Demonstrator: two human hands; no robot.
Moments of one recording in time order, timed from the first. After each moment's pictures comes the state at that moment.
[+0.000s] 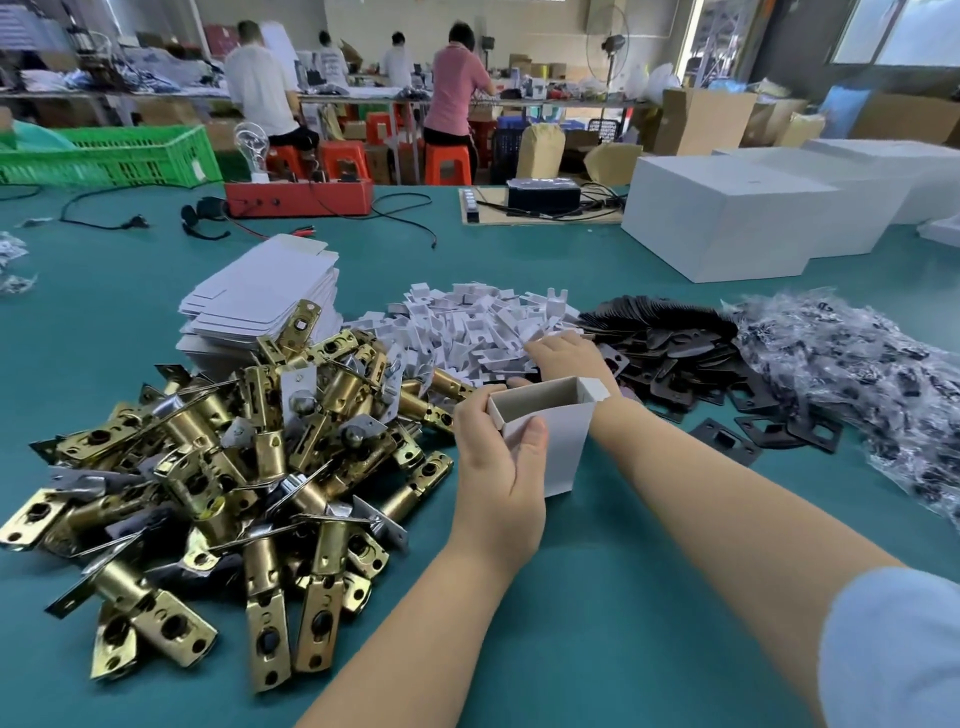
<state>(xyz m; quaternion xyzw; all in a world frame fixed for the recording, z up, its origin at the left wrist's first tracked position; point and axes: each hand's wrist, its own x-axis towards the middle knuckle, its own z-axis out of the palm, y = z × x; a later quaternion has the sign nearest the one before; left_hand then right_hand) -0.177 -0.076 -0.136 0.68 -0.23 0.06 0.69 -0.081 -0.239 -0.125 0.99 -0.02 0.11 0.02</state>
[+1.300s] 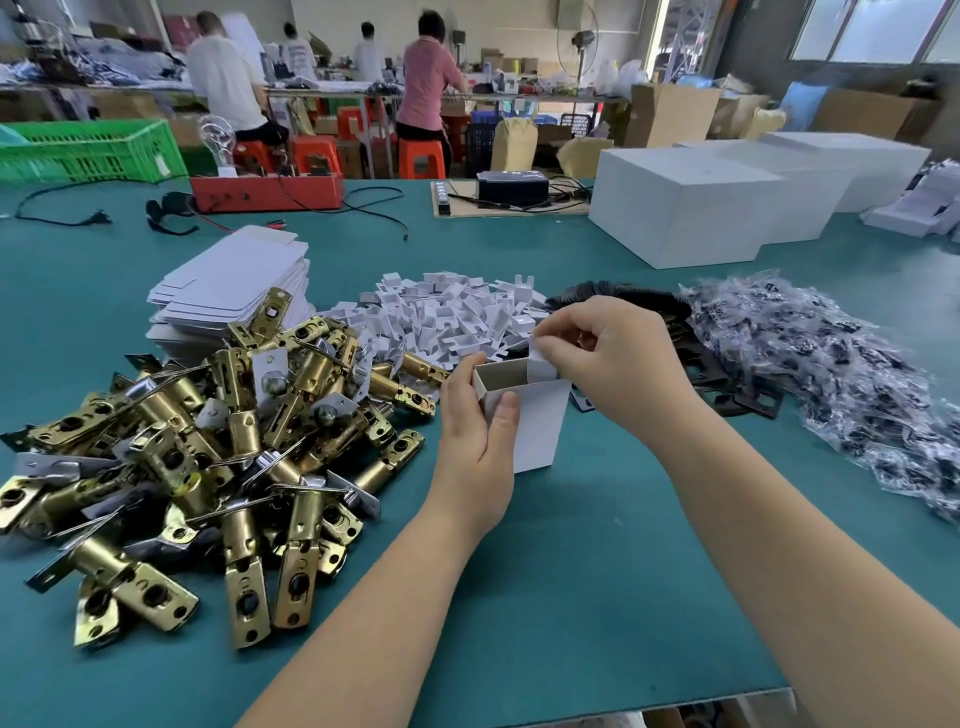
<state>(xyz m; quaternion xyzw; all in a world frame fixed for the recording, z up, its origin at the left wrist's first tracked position) -0.179 -0.076 -0.138 0.70 -0.28 0.01 0.65 -0.215 -0.208 -0.044 0.91 -0.04 0.29 -0.28</state>
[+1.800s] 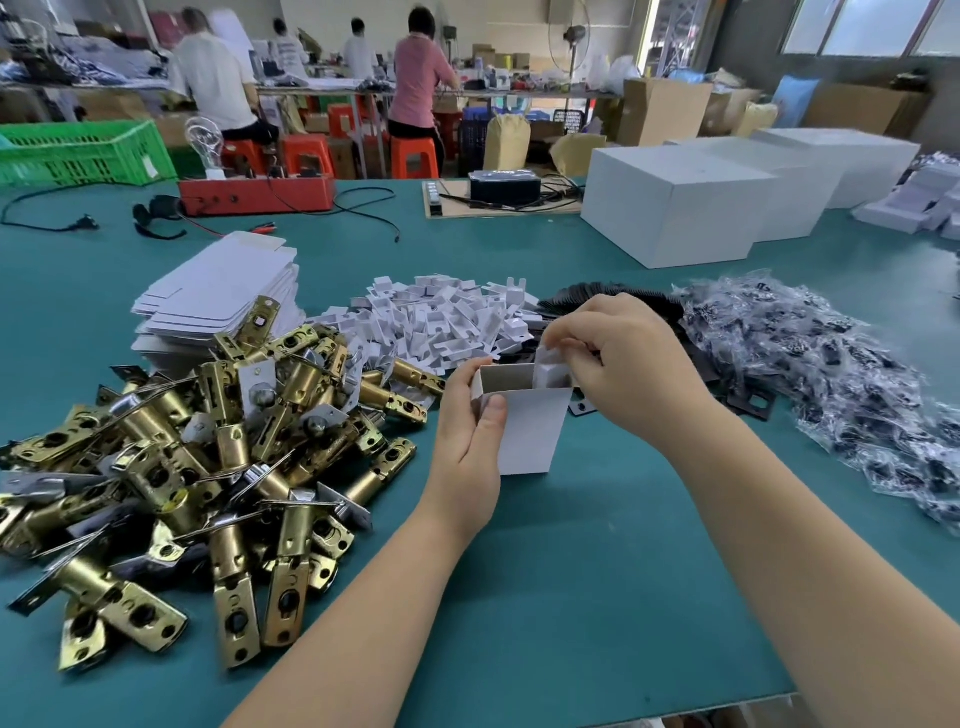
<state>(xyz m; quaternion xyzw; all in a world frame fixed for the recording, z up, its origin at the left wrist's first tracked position) -0.178 -0.077 -0.129 0.66 -0.28 -0.02 0.70 -0.226 -0.218 -0.034 0.95 -0.02 0.25 -0.18</state>
